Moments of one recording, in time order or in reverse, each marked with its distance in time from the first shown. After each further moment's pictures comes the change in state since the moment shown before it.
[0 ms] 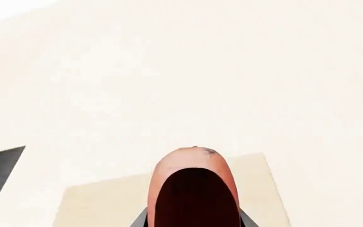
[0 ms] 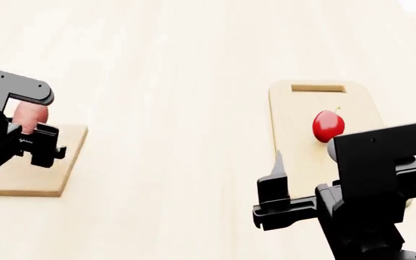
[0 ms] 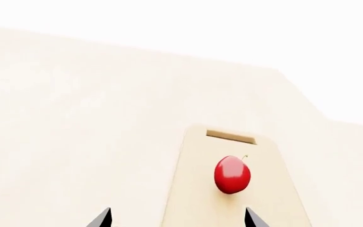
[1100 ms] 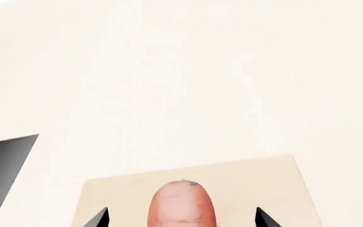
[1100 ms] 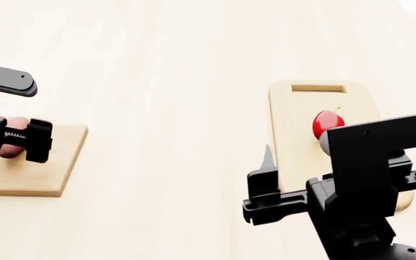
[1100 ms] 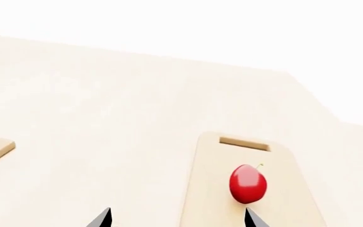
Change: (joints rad) left arm -0.075 -0.013 -0.001 -0.139 -0.001 0.024 0.040; right arm 0.027 -0.023 0.005 0.003 0.042 0.012 0.010
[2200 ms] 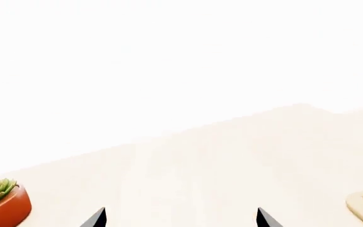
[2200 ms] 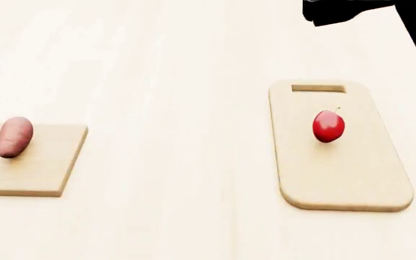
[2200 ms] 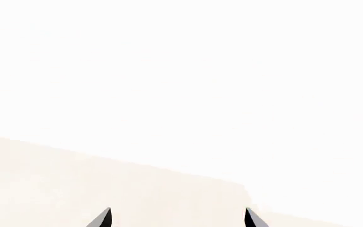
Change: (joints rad) left arm -0.188 -0.160 -0.364 1.084 -0.675 -0.717 -0.463; right arm 0.678 0.113 -0.060 0.263 0.010 0.036 -0.031
